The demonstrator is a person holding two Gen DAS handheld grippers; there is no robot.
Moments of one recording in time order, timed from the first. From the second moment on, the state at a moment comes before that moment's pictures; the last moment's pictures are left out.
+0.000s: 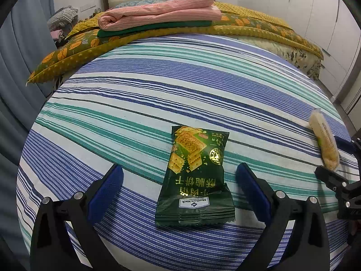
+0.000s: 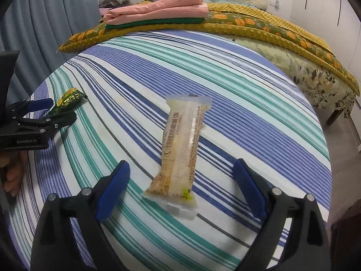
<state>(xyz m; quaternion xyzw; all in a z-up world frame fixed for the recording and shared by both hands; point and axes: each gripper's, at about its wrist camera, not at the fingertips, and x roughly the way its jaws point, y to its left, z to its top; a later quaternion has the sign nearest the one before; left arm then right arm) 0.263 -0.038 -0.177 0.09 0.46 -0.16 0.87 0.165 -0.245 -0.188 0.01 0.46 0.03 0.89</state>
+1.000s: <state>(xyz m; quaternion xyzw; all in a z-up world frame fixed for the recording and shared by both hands) 0.255 -0.045 -0.163 0.11 0.46 -0.25 0.85 0.167 -0.260 -0.161 0.05 0.52 0.07 0.85</state>
